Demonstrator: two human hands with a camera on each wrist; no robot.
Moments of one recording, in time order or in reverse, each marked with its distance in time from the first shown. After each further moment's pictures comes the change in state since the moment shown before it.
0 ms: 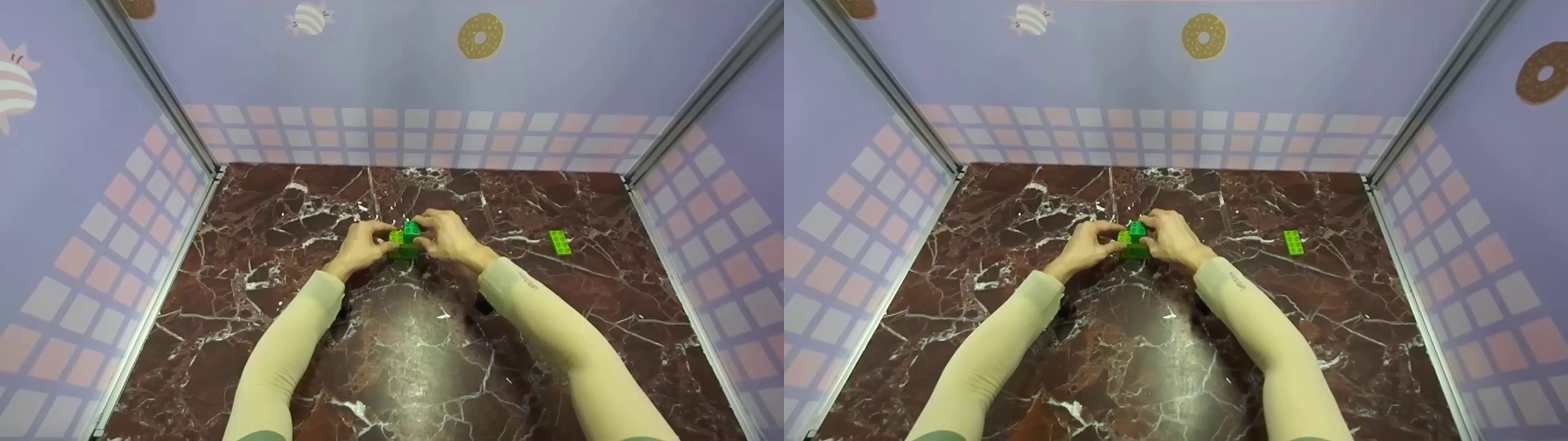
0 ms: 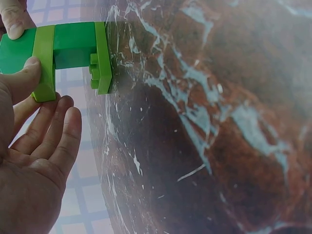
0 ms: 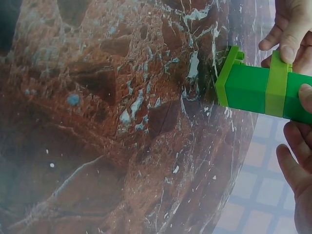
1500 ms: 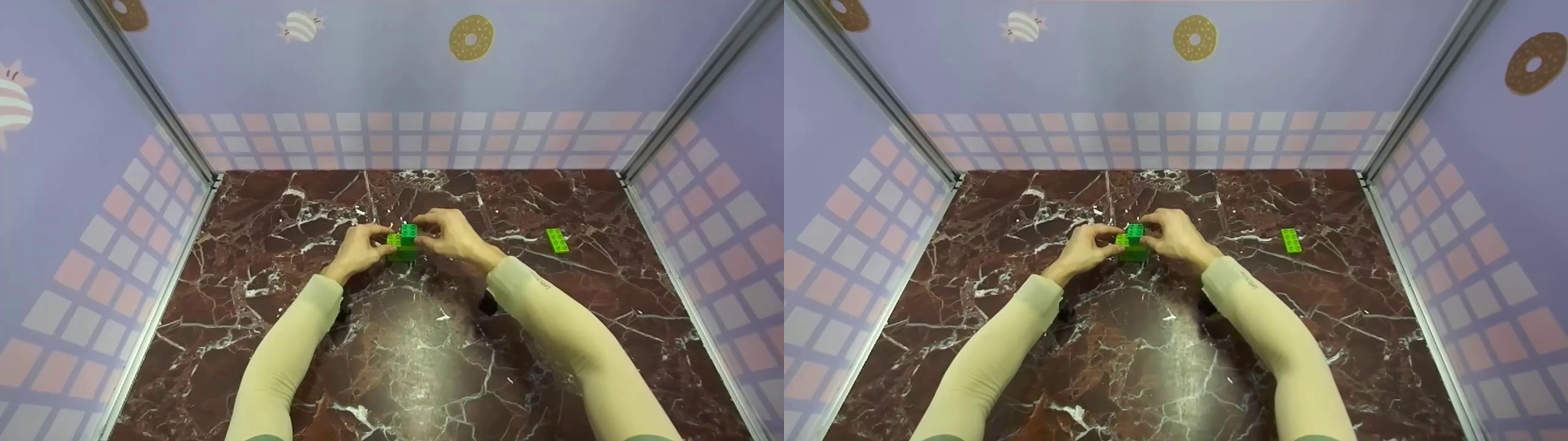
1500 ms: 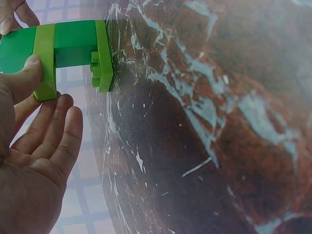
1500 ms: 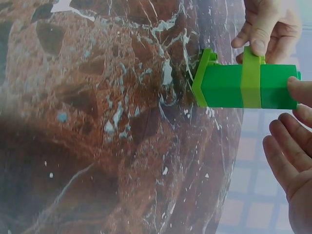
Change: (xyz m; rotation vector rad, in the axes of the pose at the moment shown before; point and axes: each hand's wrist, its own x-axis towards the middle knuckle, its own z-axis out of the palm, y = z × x) left_hand 0.003 0.000 -0.001 -0.009 -0.017 0.002; right_hand -0.004 0.003 -0.017 0.169 -0.004 0.088
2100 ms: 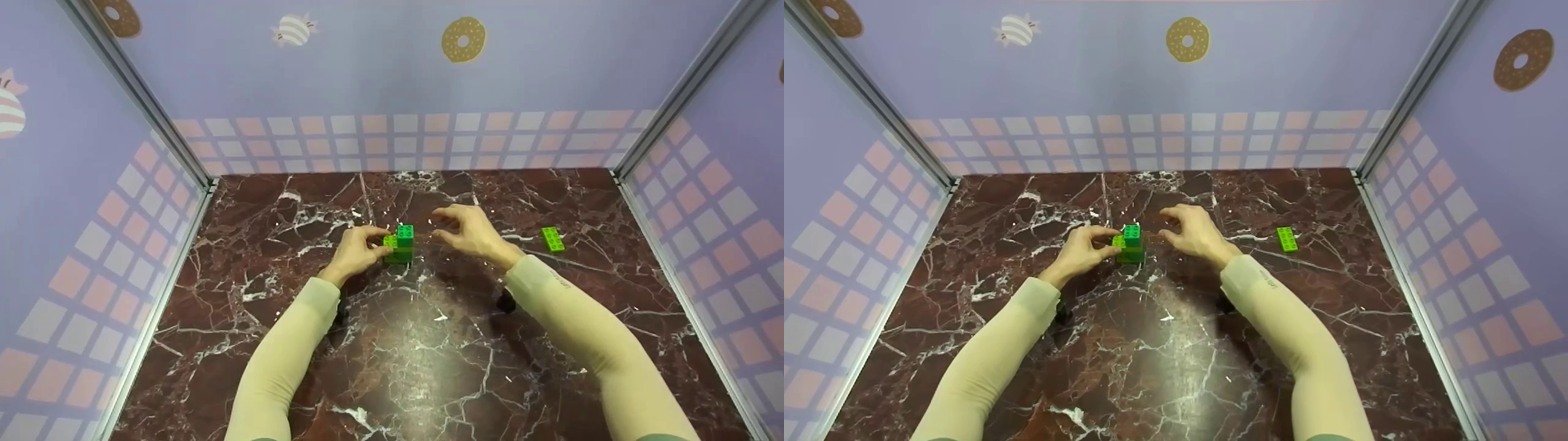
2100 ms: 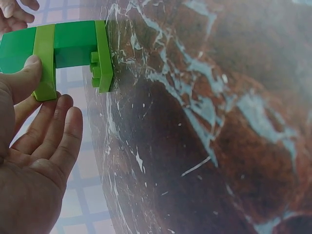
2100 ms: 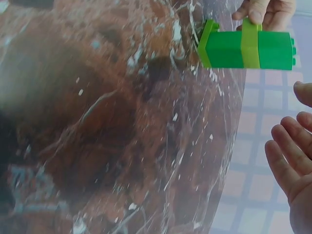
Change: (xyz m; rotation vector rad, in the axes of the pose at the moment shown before) left_hand -0.001 0.001 0.001 -0.002 0.003 -0.026; right_hand -0.021 0.021 -0.029 -0.016 0.053 0.048
